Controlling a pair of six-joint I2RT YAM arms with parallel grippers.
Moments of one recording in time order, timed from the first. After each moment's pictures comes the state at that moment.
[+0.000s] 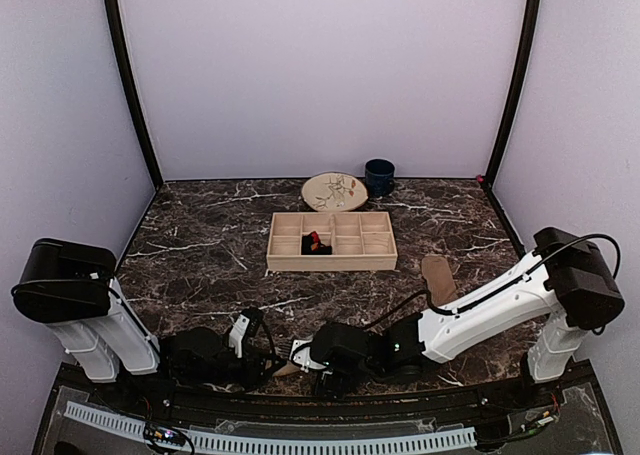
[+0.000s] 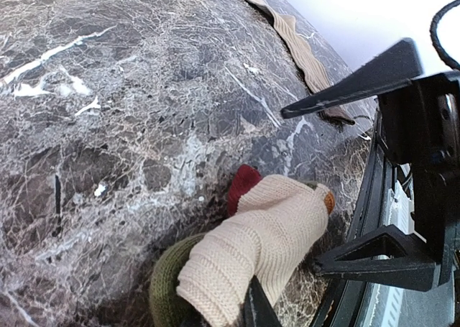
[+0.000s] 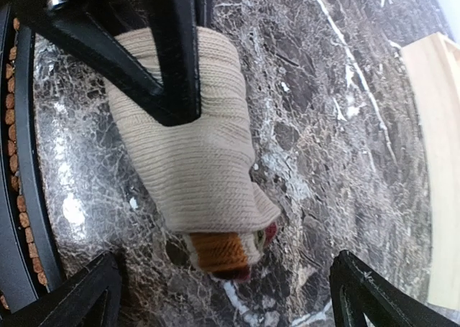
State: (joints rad) left arm -1.27 1.68 0.13 1.10 -0.11 -0.72; right arm 1.45 1.79 0.95 -0.11 0.35 -0.14
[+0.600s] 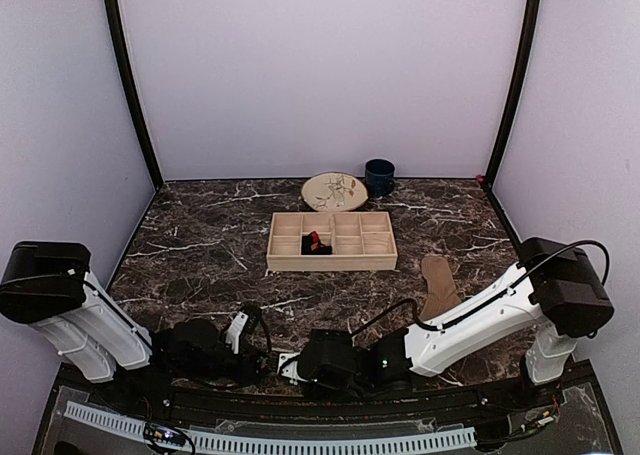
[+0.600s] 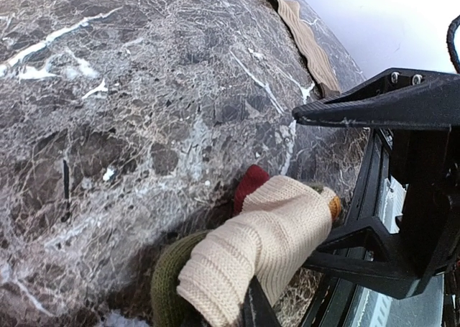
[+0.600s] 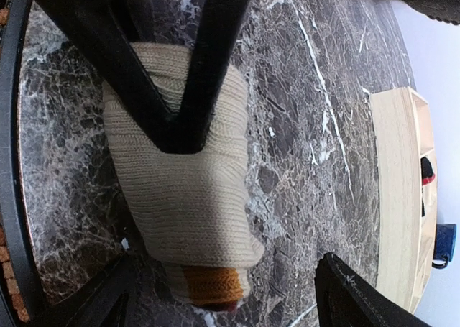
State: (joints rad) left arm -1.21 1.55 0.13 0.92 -0.02 -0.73; right arm 1.53 1.86 0.99 -0.04 0.53 -0.29
